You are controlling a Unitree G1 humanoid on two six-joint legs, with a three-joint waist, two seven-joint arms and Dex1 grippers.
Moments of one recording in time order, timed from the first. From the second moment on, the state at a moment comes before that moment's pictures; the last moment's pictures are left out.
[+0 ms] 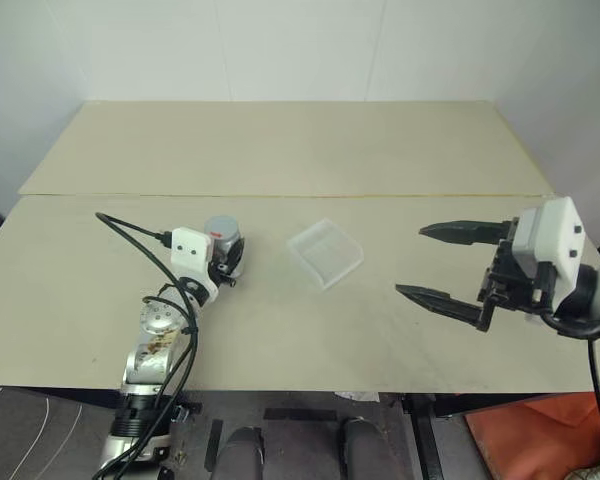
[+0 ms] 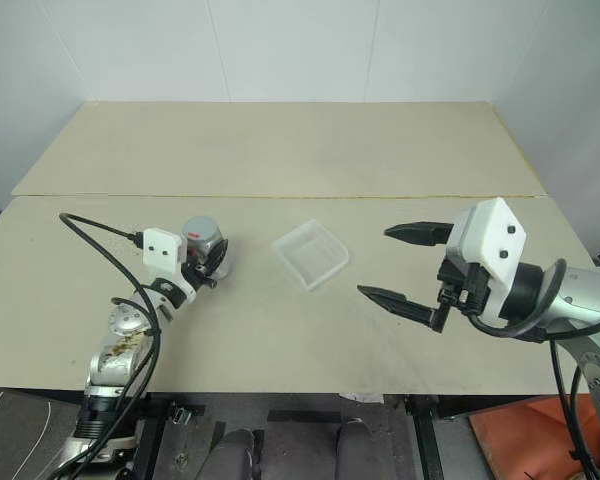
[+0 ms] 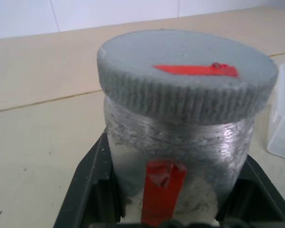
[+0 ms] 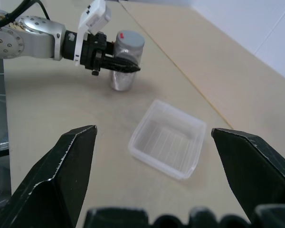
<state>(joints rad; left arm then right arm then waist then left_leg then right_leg) -0.30 0.31 0.09 -0.07 -0.20 0.28 -0.38 -0.20 -0.96 -0.36 -0.71 0.78 0.65 0.81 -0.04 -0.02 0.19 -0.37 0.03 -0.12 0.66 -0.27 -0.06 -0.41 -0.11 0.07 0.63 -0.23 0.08</state>
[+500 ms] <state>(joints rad) -0.74 0.56 -0.02 0.13 -0.47 0.39 -1.14 -0.75 -0.60 0.05 -0.49 0.72 0.78 0.56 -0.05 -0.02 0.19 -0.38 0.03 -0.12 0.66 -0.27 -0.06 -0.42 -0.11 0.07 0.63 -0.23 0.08</state>
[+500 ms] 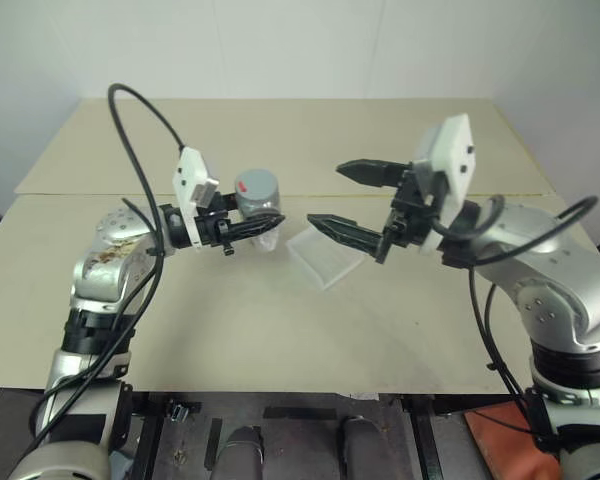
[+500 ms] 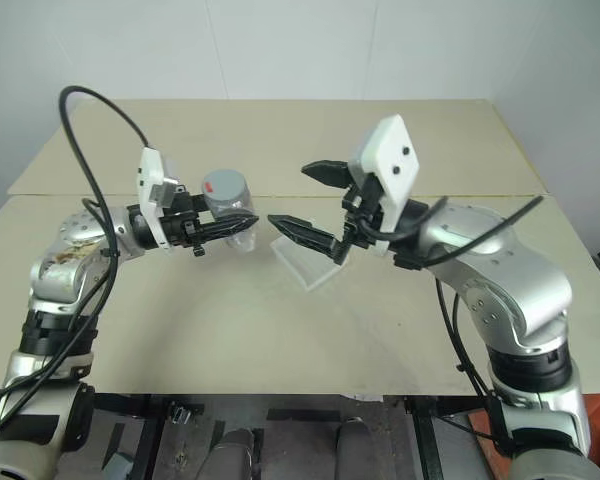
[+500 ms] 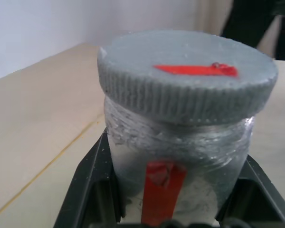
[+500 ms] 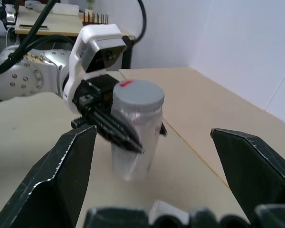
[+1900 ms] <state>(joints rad) -0.91 0.44 -0.13 0.33 -0.43 0.20 -1.56 -0.84 -0.55 0.13 -0.31 0.66 0.71 0.90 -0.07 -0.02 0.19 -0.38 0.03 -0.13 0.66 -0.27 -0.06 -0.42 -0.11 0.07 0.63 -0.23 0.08</state>
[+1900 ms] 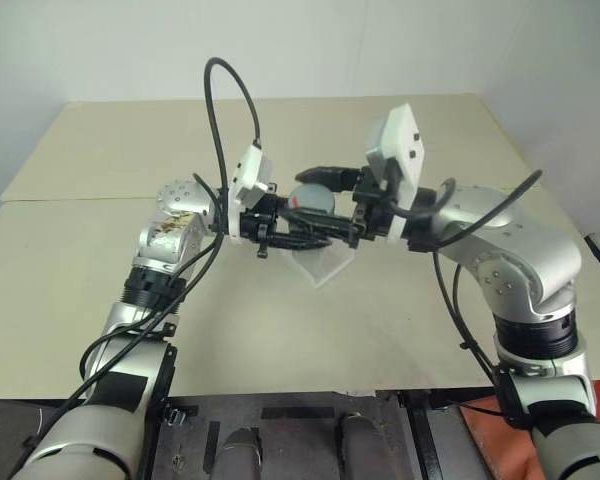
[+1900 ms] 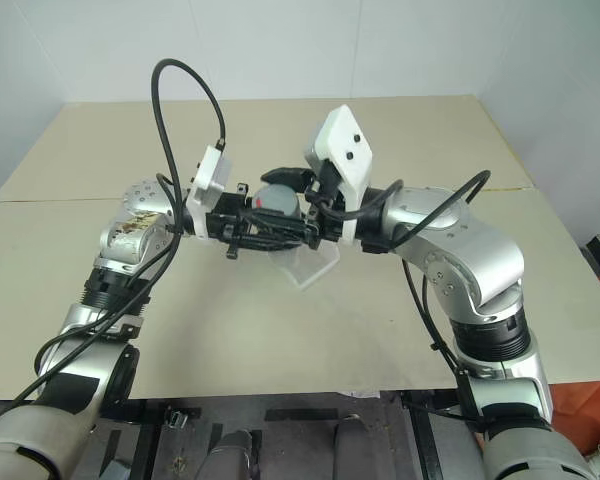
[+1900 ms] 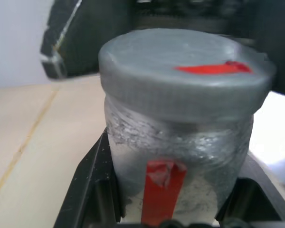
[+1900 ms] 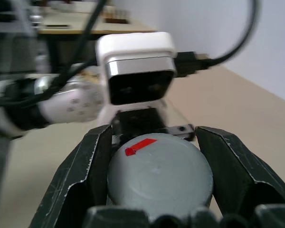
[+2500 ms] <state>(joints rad) -0.78 0.55 -0.06 0.16 -0.52 0.30 -1.52 -0.92 -0.51 0.21 0.06 0.50 0.41 1.26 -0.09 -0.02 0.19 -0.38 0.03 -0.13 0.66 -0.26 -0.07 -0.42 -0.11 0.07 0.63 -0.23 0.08</state>
